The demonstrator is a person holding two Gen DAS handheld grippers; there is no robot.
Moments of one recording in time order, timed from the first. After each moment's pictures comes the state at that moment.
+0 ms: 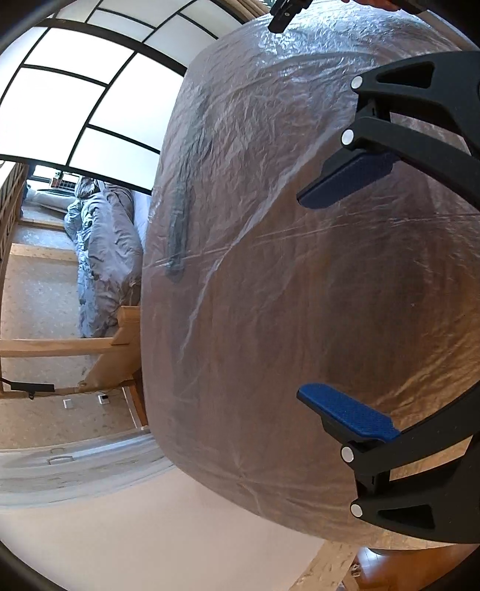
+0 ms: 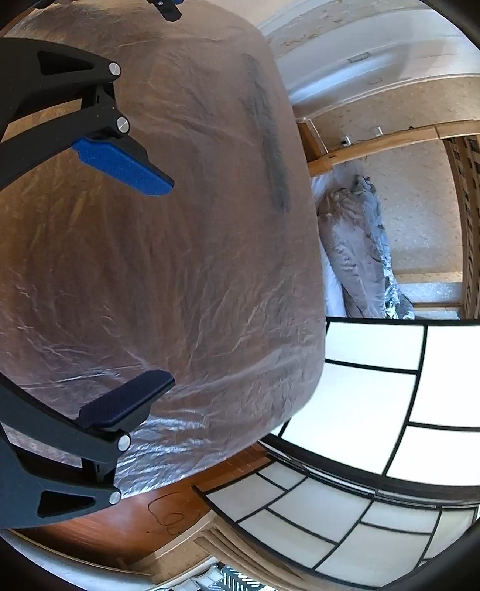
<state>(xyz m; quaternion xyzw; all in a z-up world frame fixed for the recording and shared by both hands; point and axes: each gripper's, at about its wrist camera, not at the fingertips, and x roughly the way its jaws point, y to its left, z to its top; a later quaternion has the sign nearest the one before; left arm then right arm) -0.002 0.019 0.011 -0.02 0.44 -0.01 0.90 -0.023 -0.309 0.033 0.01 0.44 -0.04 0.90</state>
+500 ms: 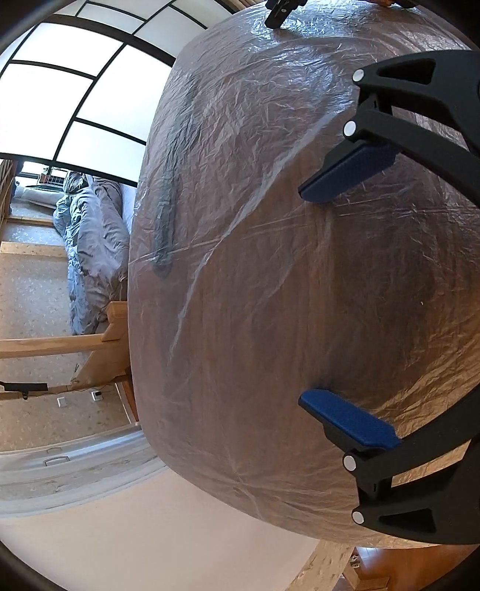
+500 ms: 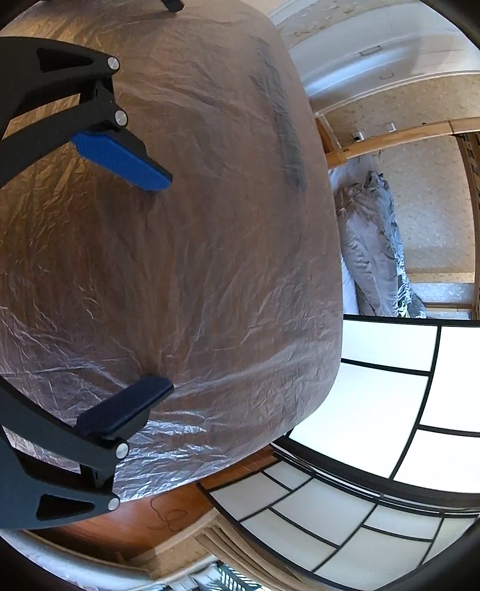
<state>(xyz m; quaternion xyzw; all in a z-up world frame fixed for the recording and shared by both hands) 0.002 0.016 0.003 -0.01 0.46 0.00 0.89 -0.018 -0.313 0.017 0.00 0.46 -0.05 0.89</state>
